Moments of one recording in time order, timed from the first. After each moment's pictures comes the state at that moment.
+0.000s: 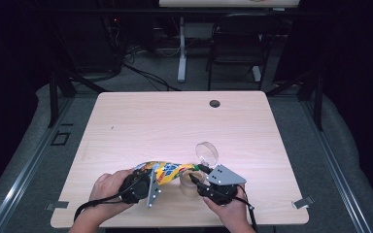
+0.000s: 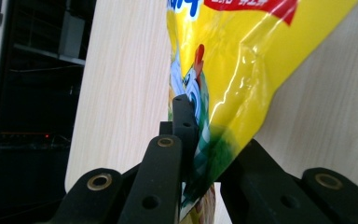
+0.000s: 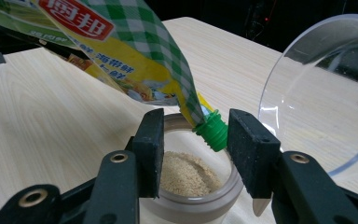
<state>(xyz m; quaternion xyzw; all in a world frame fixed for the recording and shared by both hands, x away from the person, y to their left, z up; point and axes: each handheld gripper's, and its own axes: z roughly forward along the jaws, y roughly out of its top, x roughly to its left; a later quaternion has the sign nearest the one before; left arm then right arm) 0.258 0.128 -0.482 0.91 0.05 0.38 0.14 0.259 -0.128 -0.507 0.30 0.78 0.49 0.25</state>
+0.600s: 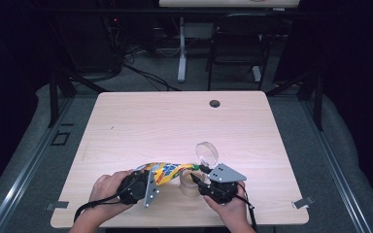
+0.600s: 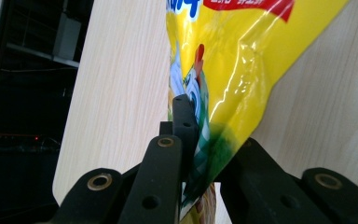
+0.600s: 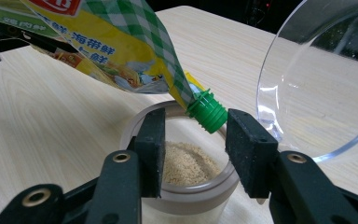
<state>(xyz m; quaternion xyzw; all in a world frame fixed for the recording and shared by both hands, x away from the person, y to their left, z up) 0.257 0.133 -0.487 0.91 0.06 0.37 0.17 0.264 -0.131 -0.514 0.32 0.78 0.49 0.23</state>
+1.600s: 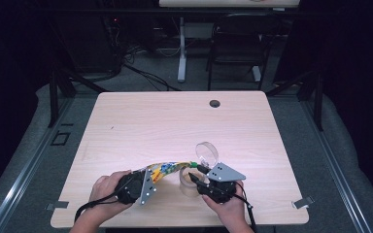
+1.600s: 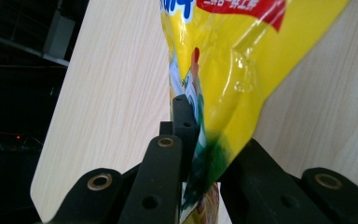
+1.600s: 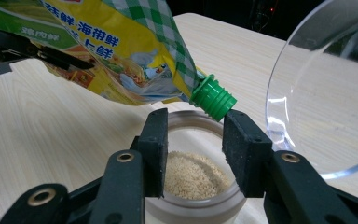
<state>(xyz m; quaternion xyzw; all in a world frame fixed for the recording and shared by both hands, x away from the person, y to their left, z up) 0.263 0.142 -0.496 0.91 0.09 0.35 0.21 0.266 -0.128 -0.512 0.32 0.77 0.50 0.22</state>
